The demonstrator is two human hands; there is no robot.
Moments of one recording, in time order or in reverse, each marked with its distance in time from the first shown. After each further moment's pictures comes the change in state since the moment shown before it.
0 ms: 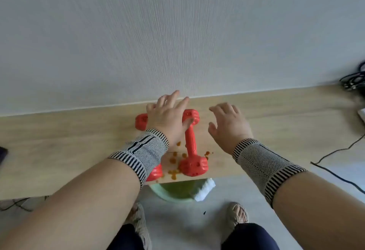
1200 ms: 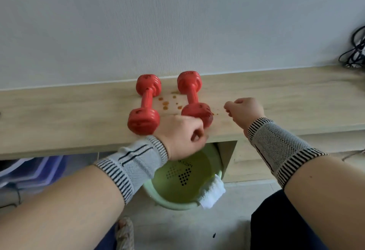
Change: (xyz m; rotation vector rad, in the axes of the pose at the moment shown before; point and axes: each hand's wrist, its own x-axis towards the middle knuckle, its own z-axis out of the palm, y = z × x) left_hand -0.137 0.014 0.171 -0.186 0.347 0.421; right_hand -0.086 0.044 0.136 0.757 0.312 0.333
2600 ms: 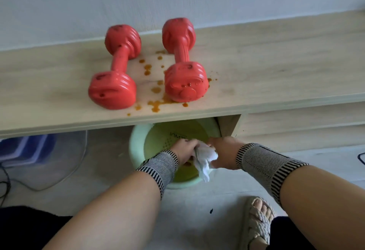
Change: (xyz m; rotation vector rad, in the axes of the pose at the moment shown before) left_hand -0.007 -0.040 0.201 -0.928 -0.400 -1.014; right_hand -0.015 0.140 0.078 -0.970 -0.879 -0.276
